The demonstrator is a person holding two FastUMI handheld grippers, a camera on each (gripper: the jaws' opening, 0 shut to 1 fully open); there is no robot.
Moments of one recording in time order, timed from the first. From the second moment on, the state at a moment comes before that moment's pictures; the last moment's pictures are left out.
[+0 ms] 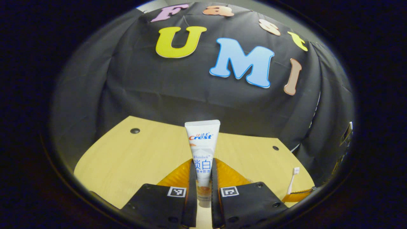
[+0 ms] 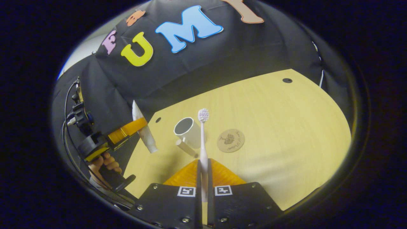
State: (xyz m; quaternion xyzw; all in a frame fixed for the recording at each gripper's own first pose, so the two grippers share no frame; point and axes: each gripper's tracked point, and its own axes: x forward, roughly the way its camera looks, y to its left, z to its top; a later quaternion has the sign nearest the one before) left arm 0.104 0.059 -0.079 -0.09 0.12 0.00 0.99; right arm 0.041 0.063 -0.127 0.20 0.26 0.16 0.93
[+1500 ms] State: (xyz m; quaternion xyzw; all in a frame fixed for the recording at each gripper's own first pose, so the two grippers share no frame) left arm 0.191 0.016 -0.157 -0.15 0.16 -0.06 0.98; right arm 0.033 0.052 -0.124 0.20 0.25 0.13 0.94
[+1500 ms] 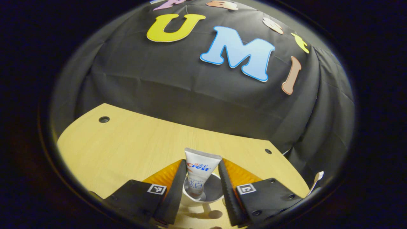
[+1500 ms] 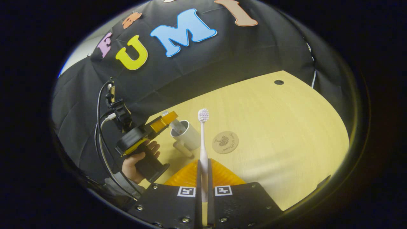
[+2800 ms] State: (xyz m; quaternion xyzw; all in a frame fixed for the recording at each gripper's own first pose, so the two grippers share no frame) left arm 0.056 0.037 -0.183 -0.16 0.25 -0.06 0.95; right arm 0.206 0.140 -0.040 0.16 0.08 0.20 0.96
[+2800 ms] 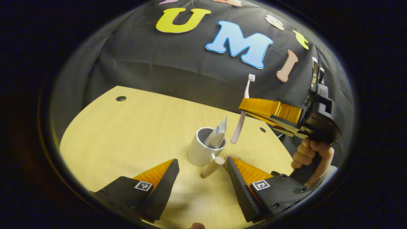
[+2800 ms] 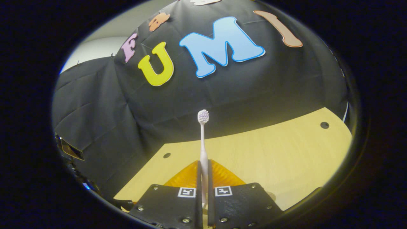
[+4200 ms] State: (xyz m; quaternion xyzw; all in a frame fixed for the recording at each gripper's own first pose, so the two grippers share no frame) left arm 0.041 0.022 -0.213 -0.16 0.30 -0.06 0.94; right arm 0.177 0.112 -0.072 0.10 0.13 0.18 0.97
